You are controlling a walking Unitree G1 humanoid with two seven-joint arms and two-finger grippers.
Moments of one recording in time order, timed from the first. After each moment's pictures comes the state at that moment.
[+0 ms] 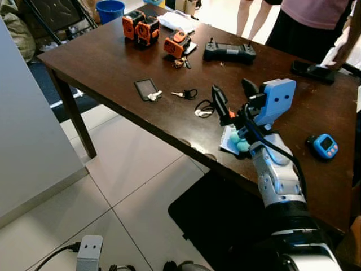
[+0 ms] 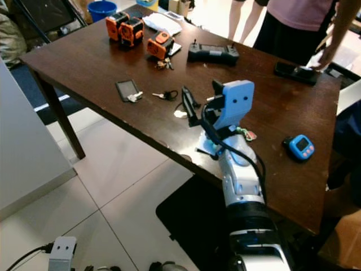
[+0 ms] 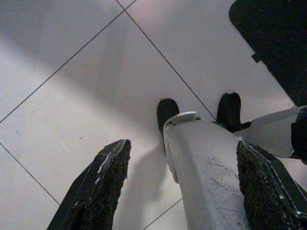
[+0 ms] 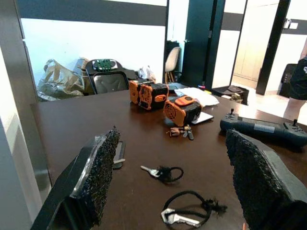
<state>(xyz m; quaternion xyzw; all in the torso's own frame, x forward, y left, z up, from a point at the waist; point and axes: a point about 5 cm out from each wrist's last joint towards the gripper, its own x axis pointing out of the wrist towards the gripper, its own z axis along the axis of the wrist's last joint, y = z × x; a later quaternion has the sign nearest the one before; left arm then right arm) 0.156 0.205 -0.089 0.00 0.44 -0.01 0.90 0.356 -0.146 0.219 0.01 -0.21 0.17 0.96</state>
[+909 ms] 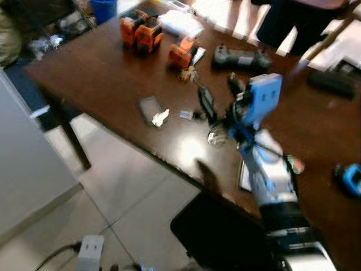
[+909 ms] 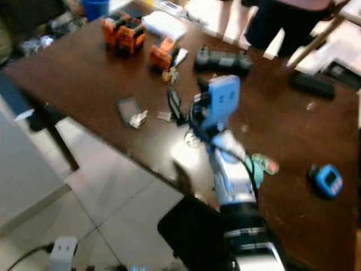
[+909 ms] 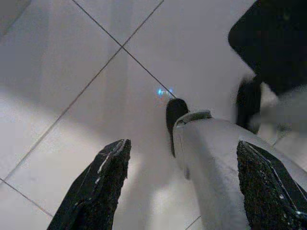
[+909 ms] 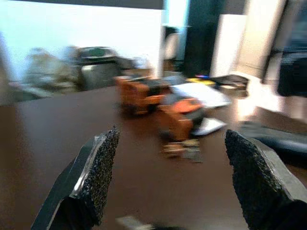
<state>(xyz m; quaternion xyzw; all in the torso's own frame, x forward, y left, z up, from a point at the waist) 0.148 0.206 -0.092 0.00 0.45 -0.02 0.89 0.356 -0.139 0.224 0.01 -0.22 0.19 0.96</state>
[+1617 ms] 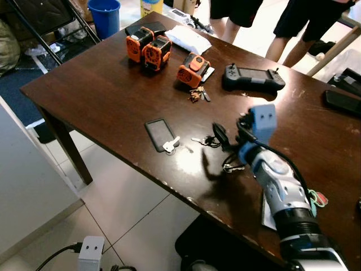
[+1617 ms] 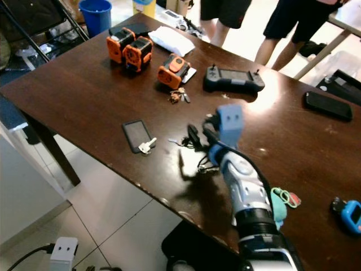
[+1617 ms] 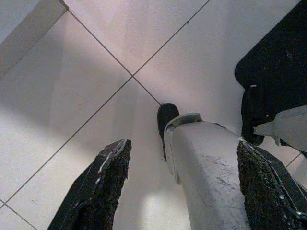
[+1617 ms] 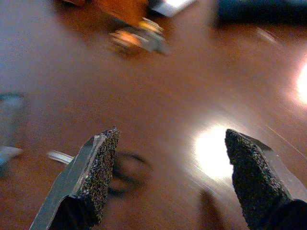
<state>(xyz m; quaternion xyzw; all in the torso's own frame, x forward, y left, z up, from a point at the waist) 0.151 0.204 -0.091 0.00 0.44 -0.03 0.90 0.358 -0.184 0.140 0.07 0.05 0.09 0.99</state>
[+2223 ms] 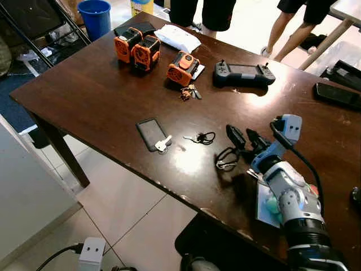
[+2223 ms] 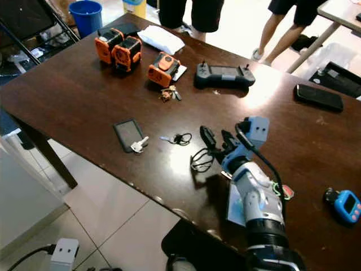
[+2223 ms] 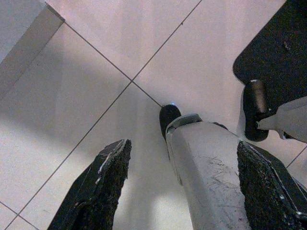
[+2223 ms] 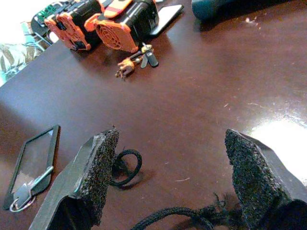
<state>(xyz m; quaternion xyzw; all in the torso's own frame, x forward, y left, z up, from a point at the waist) 0.150 0.206 -0.090 0.02 0.44 -0.04 0.90 0.347 -0.195 0.140 0.21 0.01 0.14 0.97</state>
